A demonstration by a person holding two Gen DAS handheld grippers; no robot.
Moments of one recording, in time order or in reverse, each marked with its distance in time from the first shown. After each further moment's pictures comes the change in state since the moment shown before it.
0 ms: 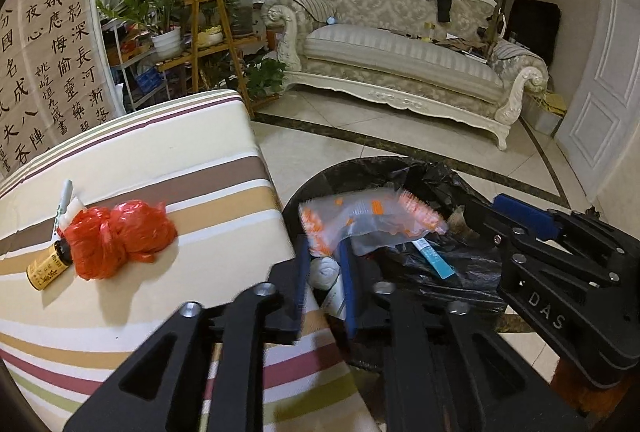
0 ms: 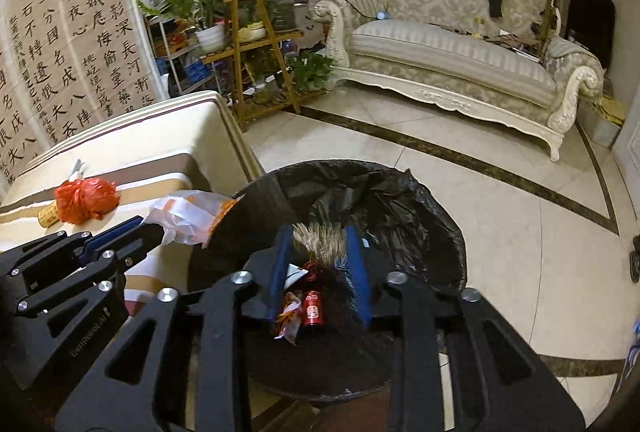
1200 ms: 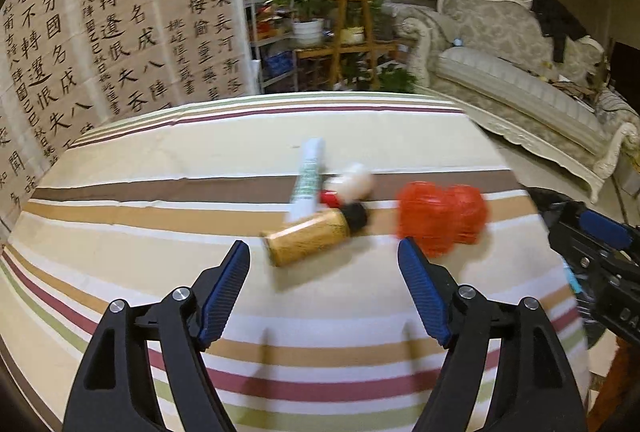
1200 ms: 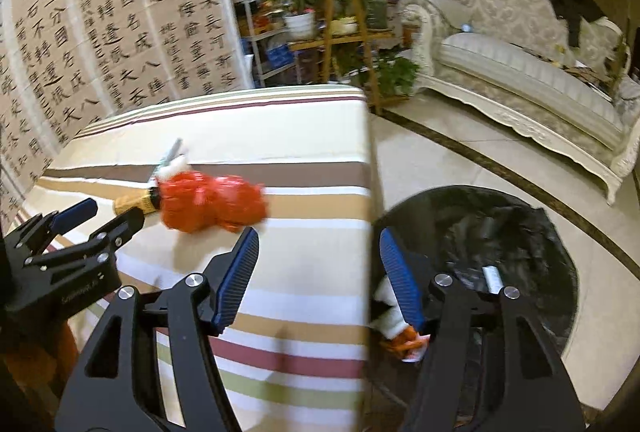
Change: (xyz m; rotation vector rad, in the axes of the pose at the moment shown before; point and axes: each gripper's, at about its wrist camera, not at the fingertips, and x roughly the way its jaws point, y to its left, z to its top) left arm -0.050 0.166 -0.029 -0.218 -0.027 0.348; right arm 0.010 0.140 0.015 -0.174 0.023 0.221
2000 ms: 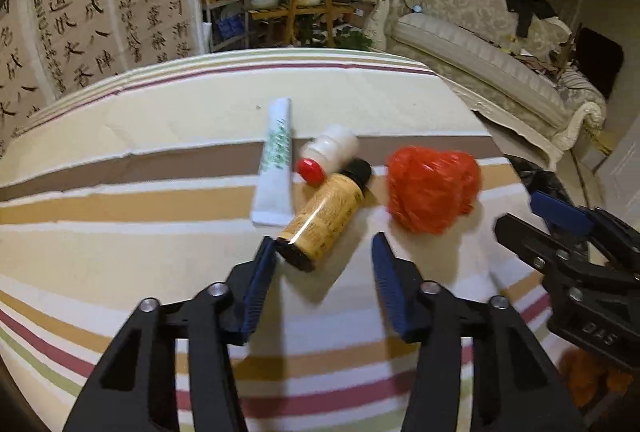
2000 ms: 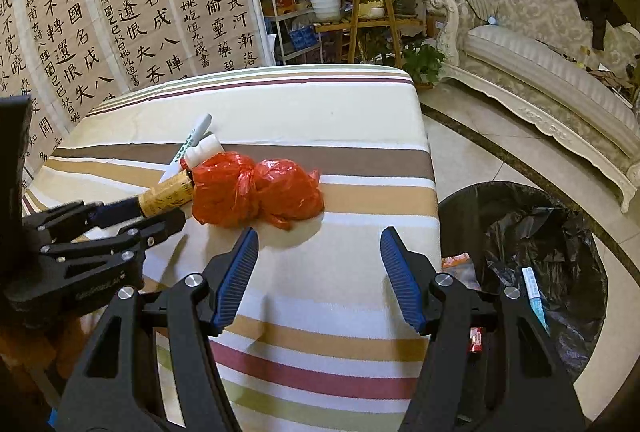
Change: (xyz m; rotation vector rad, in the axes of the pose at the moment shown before) left arm 0.022 0.011 -0.005 0.037 0.147 -0.226; right arm 0.024 0.029 -0.001 -0.034 0.060 0.045
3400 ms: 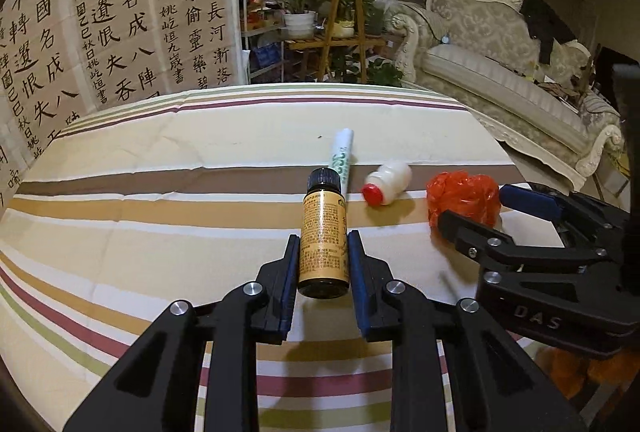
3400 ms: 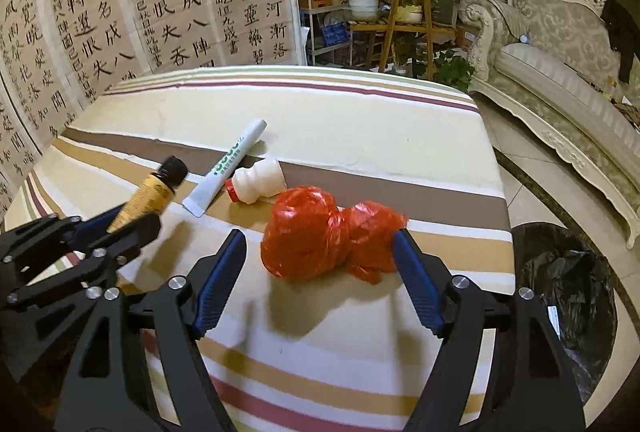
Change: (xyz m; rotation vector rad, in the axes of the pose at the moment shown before) left arm -0.026 0.022 -0.005 -0.043 -0.125 0.125; right arm 0.033 0.057 0.028 -0.114 0.029 0.027
